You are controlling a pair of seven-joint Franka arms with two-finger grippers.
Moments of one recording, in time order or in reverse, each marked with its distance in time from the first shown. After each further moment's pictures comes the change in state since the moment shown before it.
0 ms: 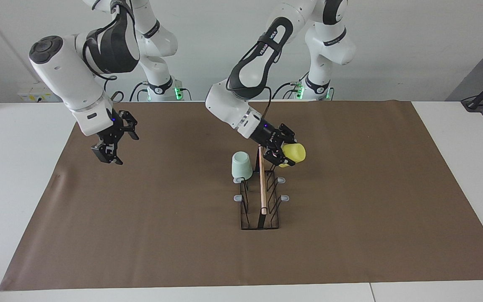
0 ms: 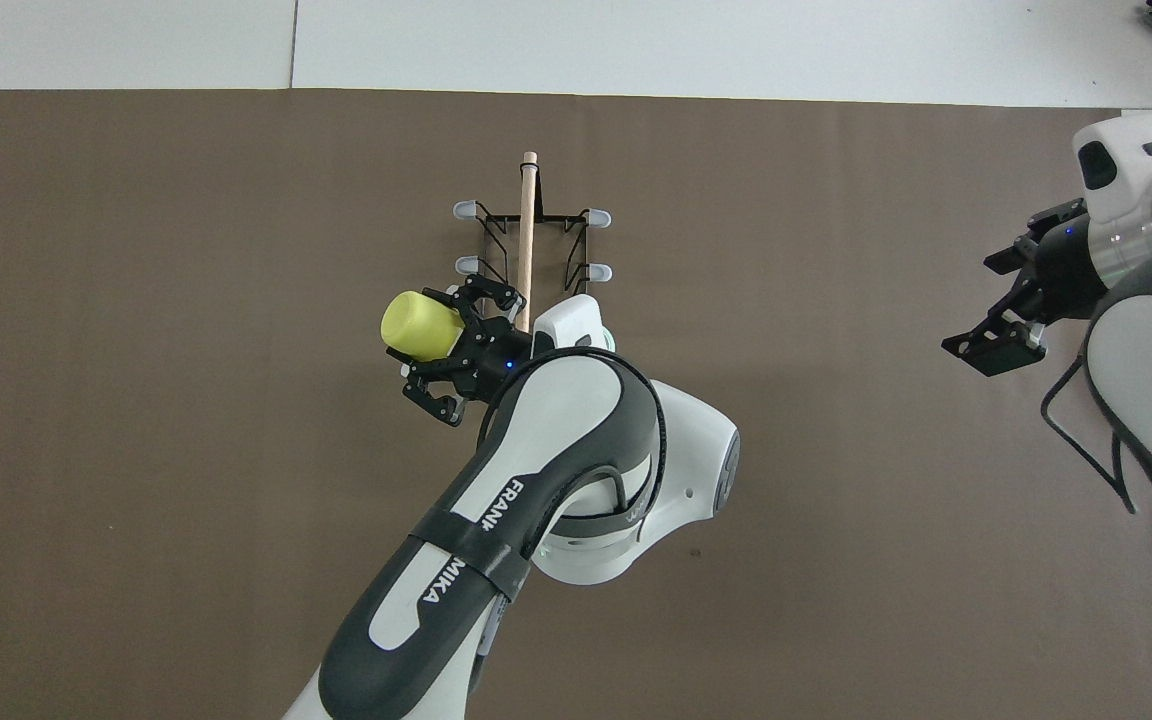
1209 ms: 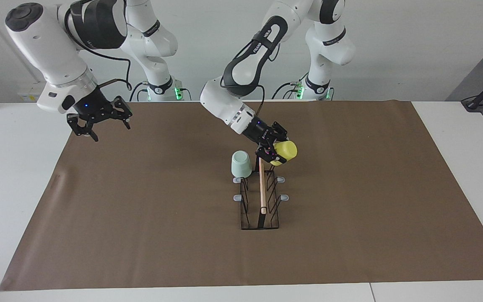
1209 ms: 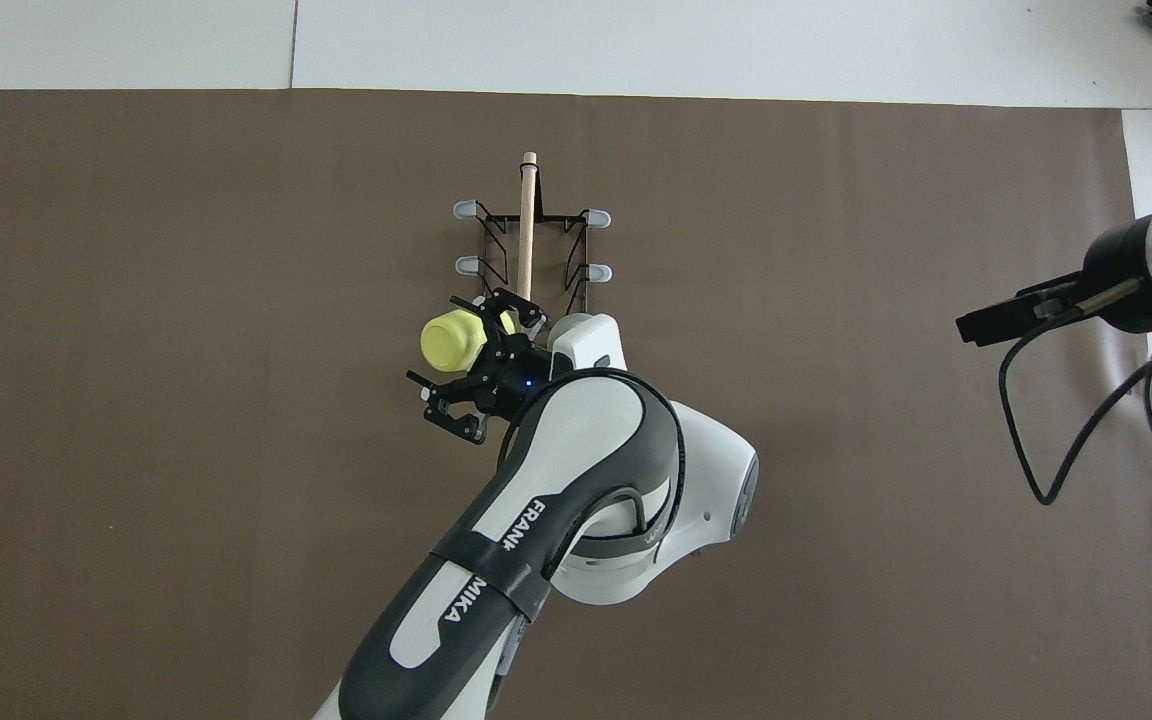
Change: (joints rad) left arm -0.030 0.000 0.001 -0.007 -0.023 0.007 -0.038; right arm 0.012 -0.067 -0.003 0.007 -0.020 -0.028 0.592
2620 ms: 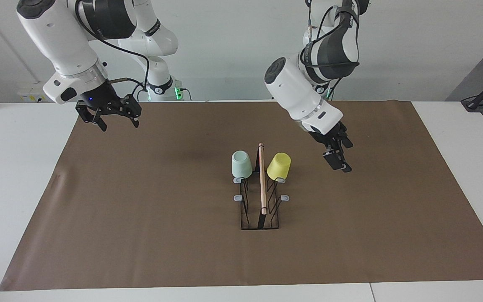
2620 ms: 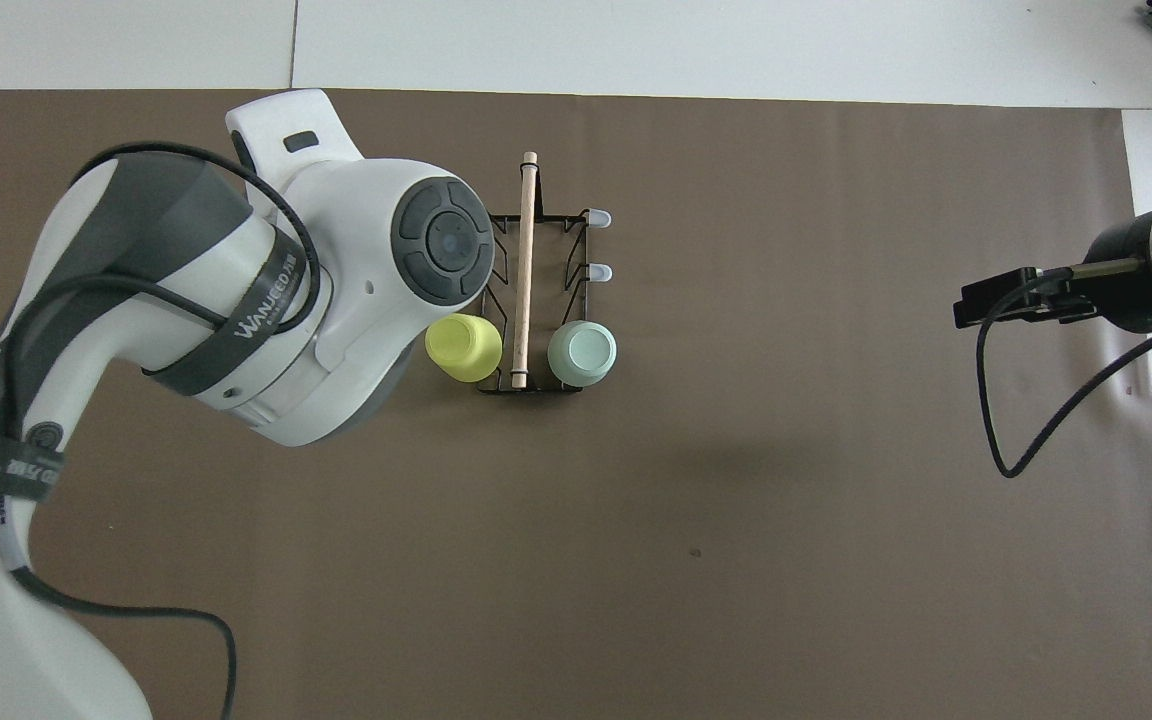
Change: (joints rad) left arm 0.370 -0.154 0.031 0.121 -0.228 0.182 0.367; right arm 0.109 0.000 -0.100 0.043 -0.004 -0.045 0.250
